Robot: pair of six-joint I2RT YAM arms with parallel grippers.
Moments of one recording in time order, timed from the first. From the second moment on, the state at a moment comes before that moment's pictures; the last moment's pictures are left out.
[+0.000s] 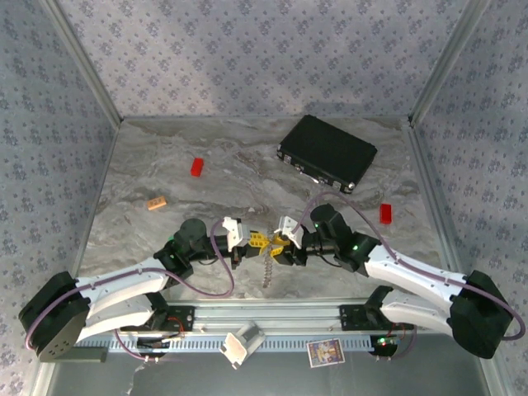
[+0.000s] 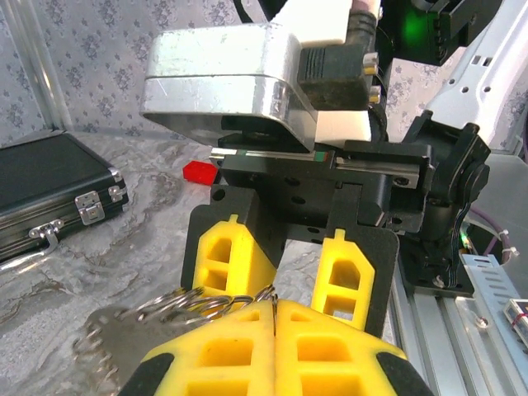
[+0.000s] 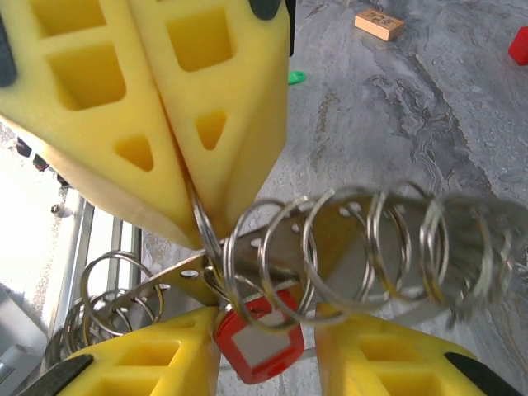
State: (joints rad) left arm -0.88 1.02 0.32 0.60 0.55 0.02; right arm 0.82 1.04 0.52 -0.02 -0.52 -0.22
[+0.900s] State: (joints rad) left arm -0.88 1.01 0.32 0.52 0.48 0.04; right arm 0.81 0.95 0.53 -0.08 -0.43 -0.26
